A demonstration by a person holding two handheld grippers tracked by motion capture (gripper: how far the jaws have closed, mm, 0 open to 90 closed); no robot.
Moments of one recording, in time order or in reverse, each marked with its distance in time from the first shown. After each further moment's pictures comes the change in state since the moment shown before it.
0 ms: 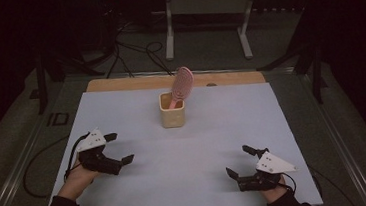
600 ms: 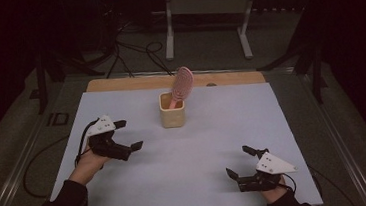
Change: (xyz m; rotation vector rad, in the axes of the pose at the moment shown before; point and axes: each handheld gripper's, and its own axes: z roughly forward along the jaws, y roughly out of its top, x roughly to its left) left arm 0.007 0.035 0.026 -0.026 -0.020 0.028; right arm 0.001 0.000 -0.001 0.002 0.003 -0.003
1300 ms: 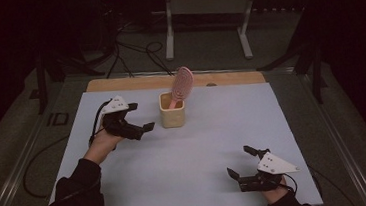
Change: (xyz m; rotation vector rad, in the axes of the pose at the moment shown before) left arm 0.015 0.044 0.035 -0.024 -0.001 0.006; right arm -0.001 -0.001 -0.002 -0.006 -0.004 0.008
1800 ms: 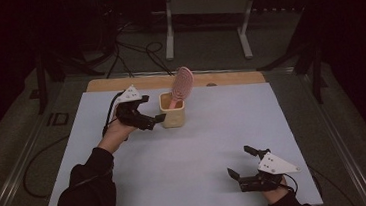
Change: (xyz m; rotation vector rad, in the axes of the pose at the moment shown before) left arm 0.006 0.022 0.038 -0.003 -0.029 -0.005; right arm 0.000 0.000 -0.001 -0.002 0.000 0.003
